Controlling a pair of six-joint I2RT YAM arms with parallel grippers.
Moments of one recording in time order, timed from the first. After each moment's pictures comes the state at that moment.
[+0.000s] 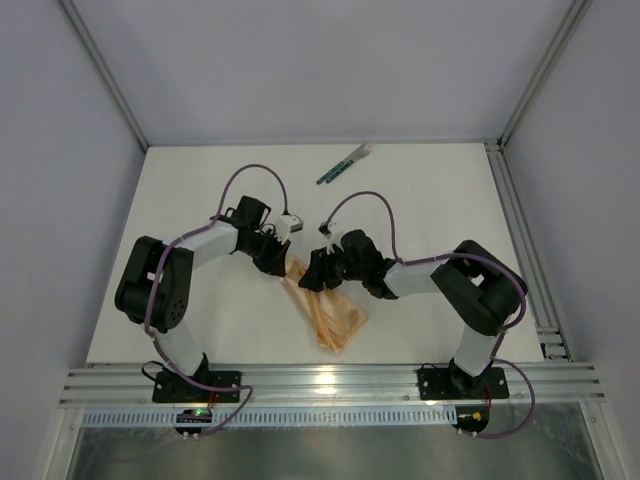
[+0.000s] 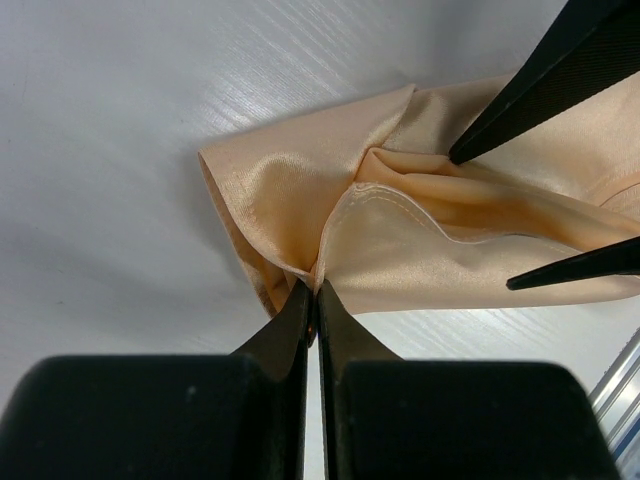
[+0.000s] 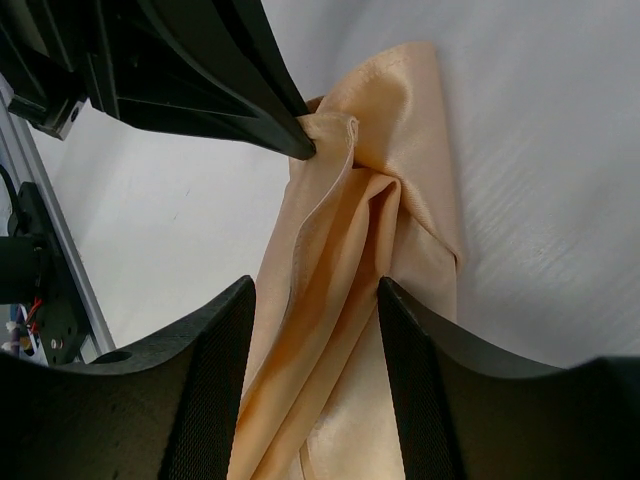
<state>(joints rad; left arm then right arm) -0.35 1.74 1.01 -0.47 0.56 0.38 0.76 1.76 0.74 0.50 -0.37 0.49</state>
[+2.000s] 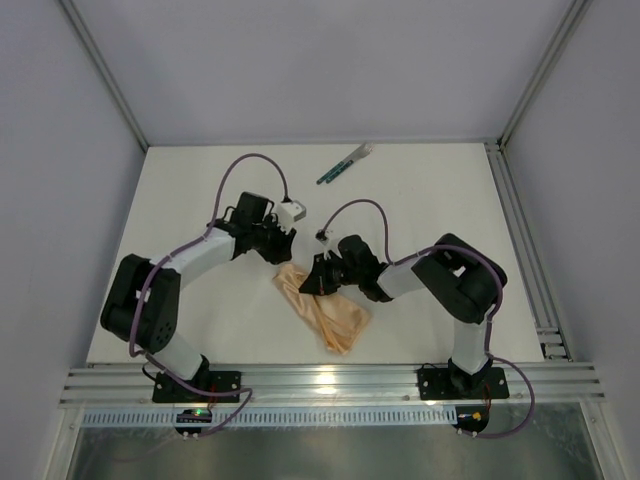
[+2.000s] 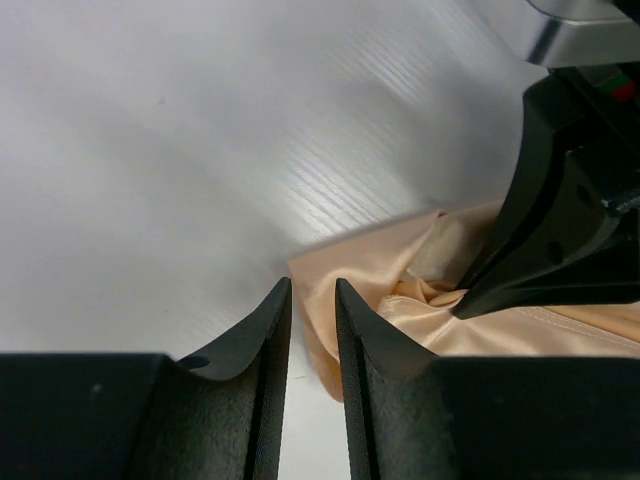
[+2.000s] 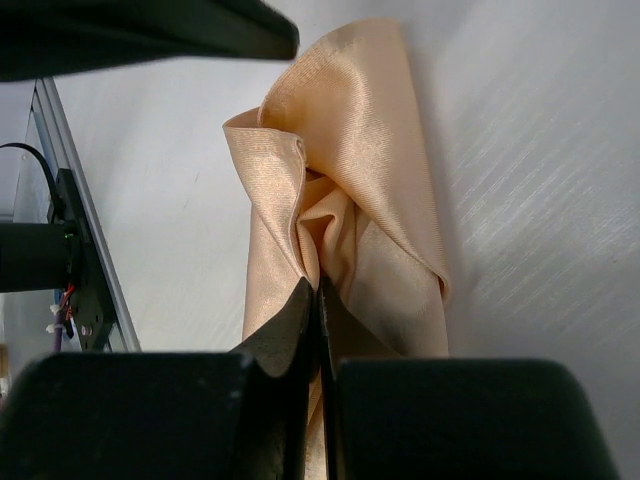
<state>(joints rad) -0.41 1.59 0.97 -0.29 0.39 0.27 0.77 1.90 0.74 0.63 -0.46 0.59</state>
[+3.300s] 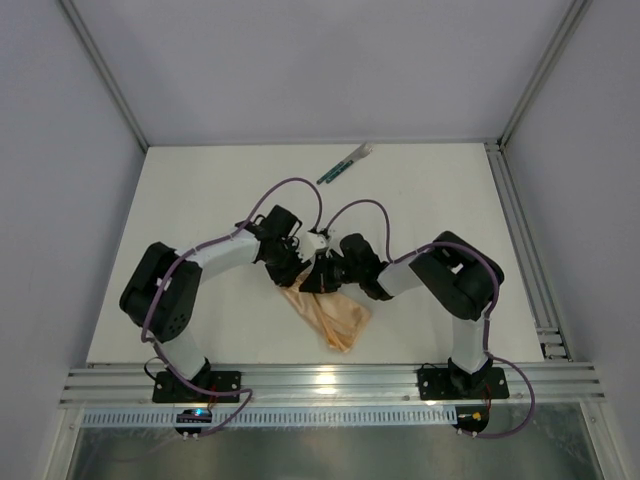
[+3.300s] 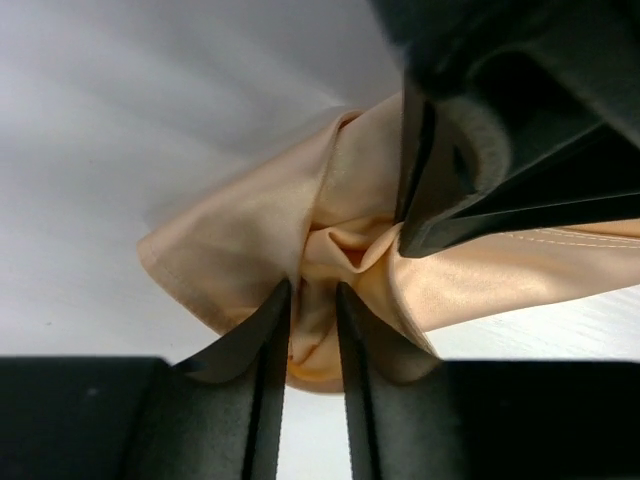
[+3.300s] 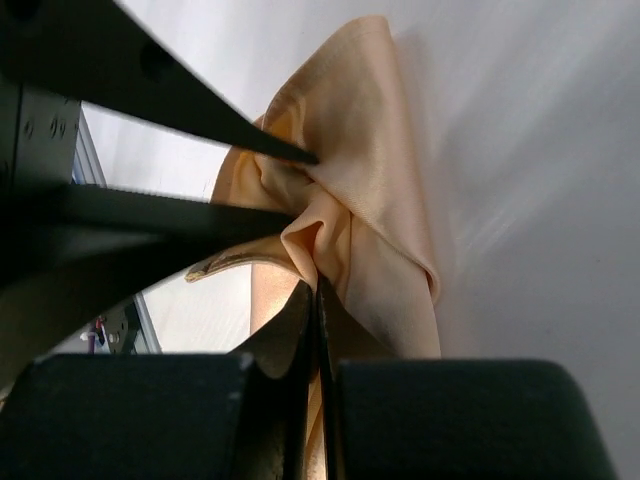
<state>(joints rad) -0.58 1.71 1.04 -0.56 0.28 0.49 0.75 1.93 0.75 0.66 -0.51 0.67</state>
